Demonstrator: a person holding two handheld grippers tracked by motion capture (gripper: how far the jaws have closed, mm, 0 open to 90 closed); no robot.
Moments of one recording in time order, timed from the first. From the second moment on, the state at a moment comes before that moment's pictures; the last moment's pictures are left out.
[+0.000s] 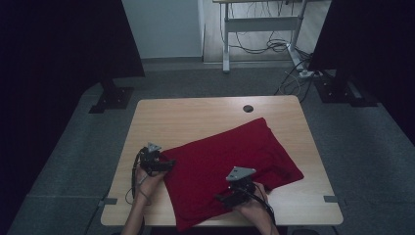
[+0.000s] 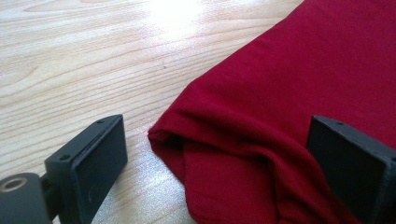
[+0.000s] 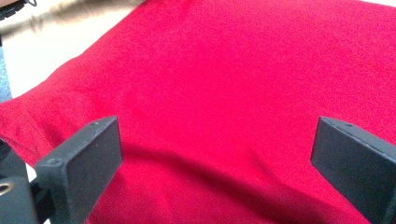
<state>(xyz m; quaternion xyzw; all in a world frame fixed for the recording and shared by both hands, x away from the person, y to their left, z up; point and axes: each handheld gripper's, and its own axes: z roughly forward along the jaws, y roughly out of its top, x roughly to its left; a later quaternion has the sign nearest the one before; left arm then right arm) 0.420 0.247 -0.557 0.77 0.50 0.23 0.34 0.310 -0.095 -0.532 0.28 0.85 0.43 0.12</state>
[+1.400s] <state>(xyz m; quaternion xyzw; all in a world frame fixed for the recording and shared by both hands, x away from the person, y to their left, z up) 0.420 0.248 -0.557 0.77 0.49 0.22 0.35 0.264 0.049 -0.564 0.22 0.89 0.40 0.09</state>
